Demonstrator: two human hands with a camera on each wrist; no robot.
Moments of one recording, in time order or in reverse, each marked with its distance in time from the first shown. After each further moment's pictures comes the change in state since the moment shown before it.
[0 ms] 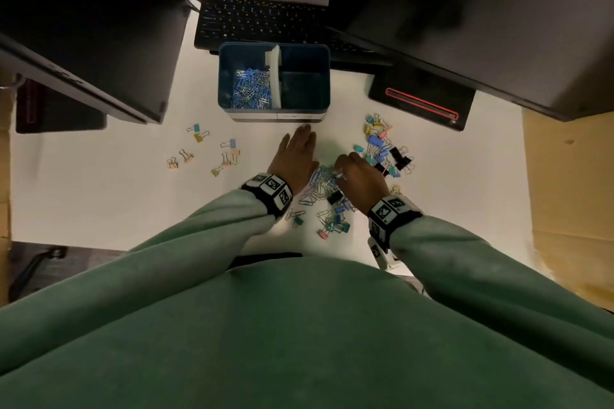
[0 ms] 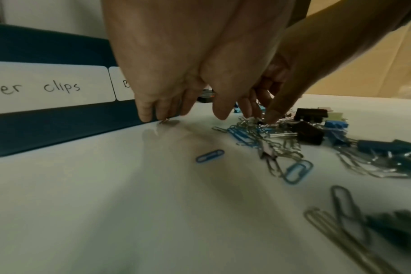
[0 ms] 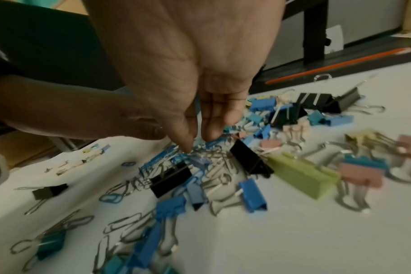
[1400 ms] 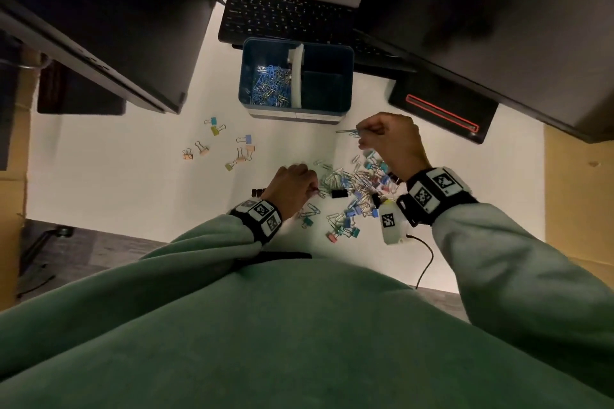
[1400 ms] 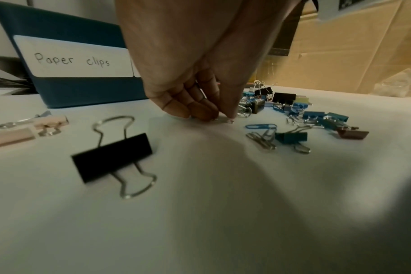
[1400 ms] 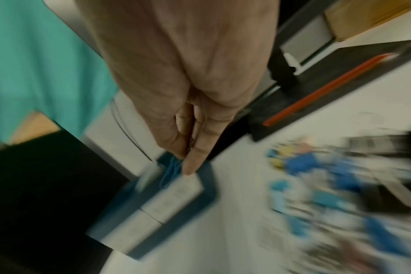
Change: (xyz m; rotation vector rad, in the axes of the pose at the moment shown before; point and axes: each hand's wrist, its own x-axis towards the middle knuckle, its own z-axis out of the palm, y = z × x) left_hand -0.049 -0.018 0.013 -0.169 0.028 0.047; right_hand 0.033 -0.011 -0.084 0.796 0.154 0.169
